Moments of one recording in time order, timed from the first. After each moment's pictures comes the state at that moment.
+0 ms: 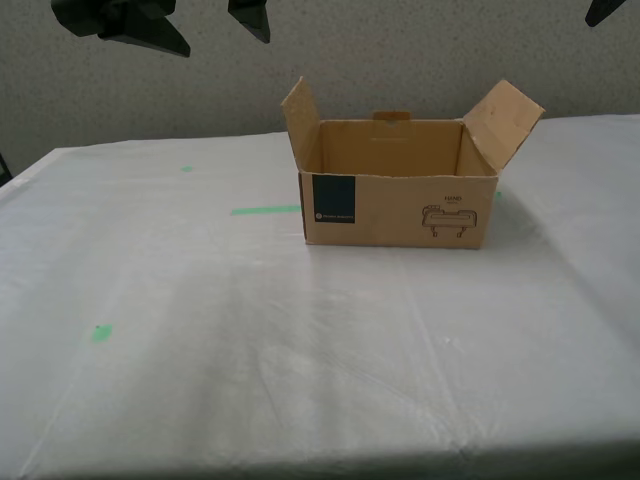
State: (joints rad) arm 0 0.19 1.11 1.06 -1.01 -0.19 0.14; arm 1 -0.79 1.25 0.95 -0.43 -0.28 -0.47
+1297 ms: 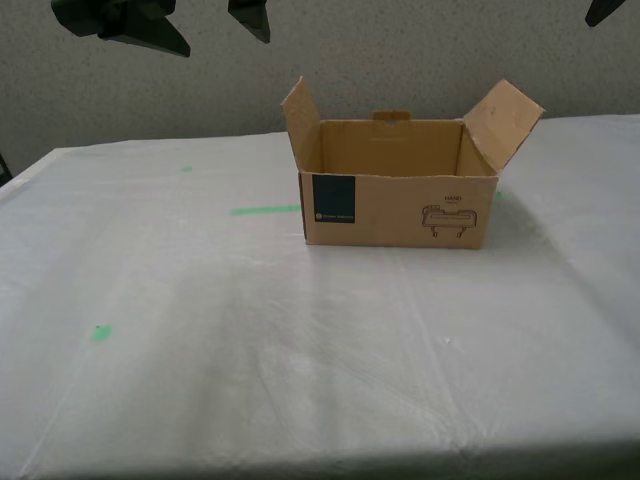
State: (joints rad) arm 0 0.19 1.11 1.06 -1.01 -0.19 0.14; arm 1 -0.79 1.25 0.95 -0.43 -0.28 -0.47
